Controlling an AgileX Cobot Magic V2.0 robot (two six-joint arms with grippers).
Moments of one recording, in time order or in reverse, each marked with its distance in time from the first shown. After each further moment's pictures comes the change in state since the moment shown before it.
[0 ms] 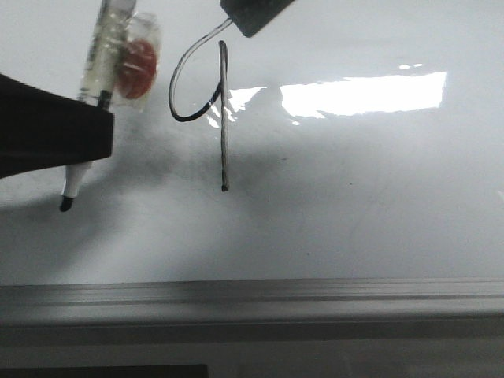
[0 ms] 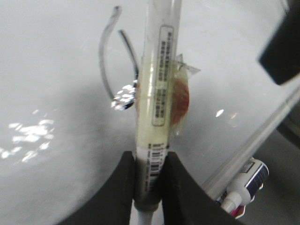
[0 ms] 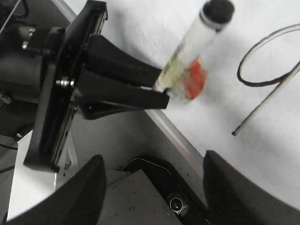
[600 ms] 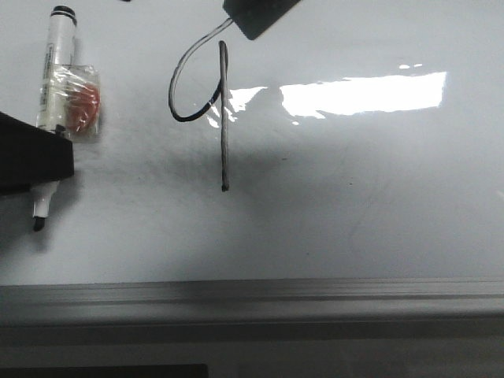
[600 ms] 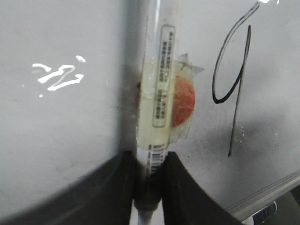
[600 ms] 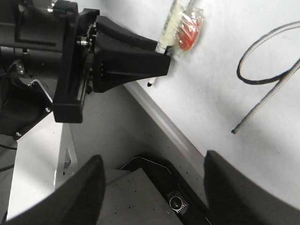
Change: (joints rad) left arm 0.089 0.000 -0.003 -0.293 0.067 0.023; right arm 0.000 0.000 0.000 0.000 0.004 0.000
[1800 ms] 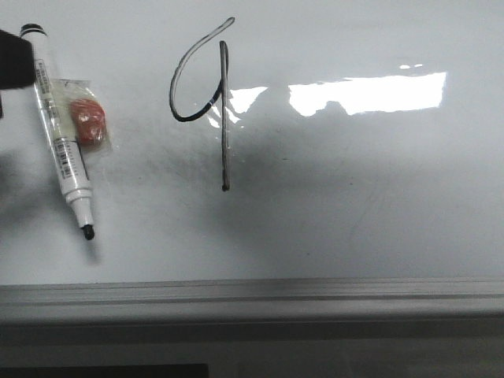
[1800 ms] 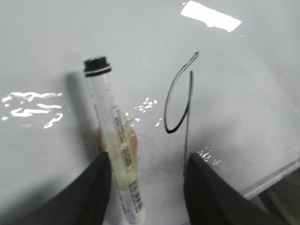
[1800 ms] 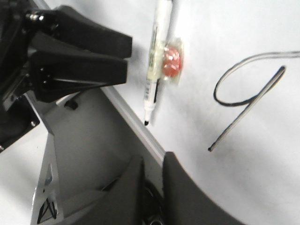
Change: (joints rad) left arm 0.007 -0.229 -0.002 0.088 0.066 0.000; right arm 0.000 -0.057 0.017 -0.095 -0.057 0.001
